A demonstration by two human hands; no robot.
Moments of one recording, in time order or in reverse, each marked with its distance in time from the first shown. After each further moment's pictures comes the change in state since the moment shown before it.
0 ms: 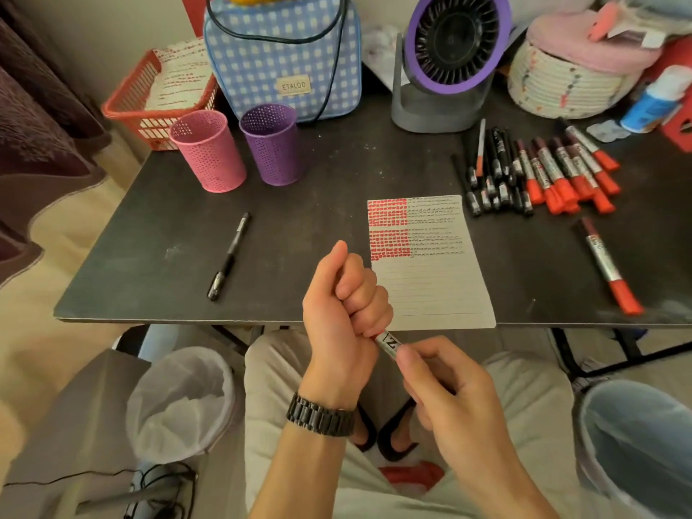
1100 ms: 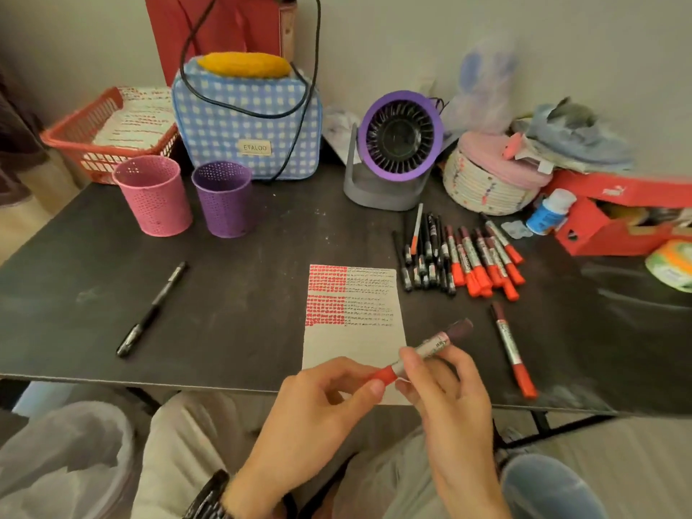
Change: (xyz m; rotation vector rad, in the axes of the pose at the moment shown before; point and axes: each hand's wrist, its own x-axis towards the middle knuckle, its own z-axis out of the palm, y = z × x) left_hand -0.004 -0.032 -0.005 1.183 -0.176 0.082; right_hand 0.052 -0.025 -0.062 0.259 0.329 -0.049
